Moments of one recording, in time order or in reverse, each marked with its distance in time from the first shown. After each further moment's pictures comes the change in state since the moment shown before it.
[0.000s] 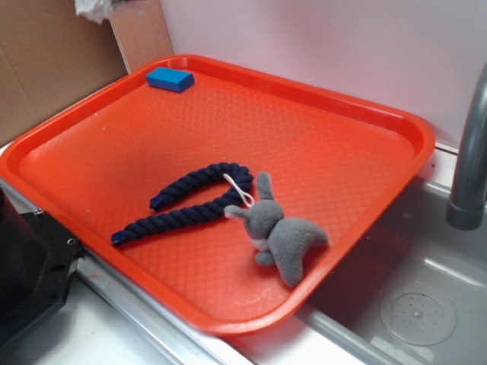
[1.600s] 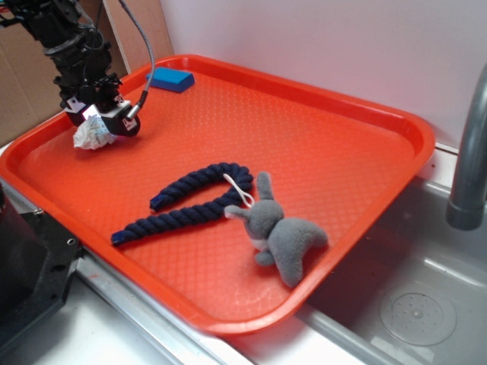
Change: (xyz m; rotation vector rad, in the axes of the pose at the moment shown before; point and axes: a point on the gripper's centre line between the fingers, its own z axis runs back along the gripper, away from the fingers) arm -0.007 0.115 -0.167 -0.081 -0.131 0.050
